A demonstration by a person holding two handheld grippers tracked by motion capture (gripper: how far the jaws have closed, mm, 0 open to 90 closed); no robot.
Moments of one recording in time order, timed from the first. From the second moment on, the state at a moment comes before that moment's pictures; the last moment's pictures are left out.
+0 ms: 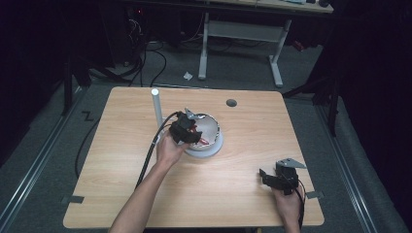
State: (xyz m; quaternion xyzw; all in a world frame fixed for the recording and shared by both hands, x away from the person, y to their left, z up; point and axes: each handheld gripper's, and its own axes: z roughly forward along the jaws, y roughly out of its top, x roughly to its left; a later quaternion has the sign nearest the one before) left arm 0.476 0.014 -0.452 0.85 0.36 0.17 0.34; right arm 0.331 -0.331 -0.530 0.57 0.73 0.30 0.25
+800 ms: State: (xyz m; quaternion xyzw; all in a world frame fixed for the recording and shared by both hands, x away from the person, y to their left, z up) left arm 0.459 0.043 -0.426 0.84 0.35 0.17 0.38; right arm 0.331 -0.331 -0.530 0.57 0.73 0.30 0.25
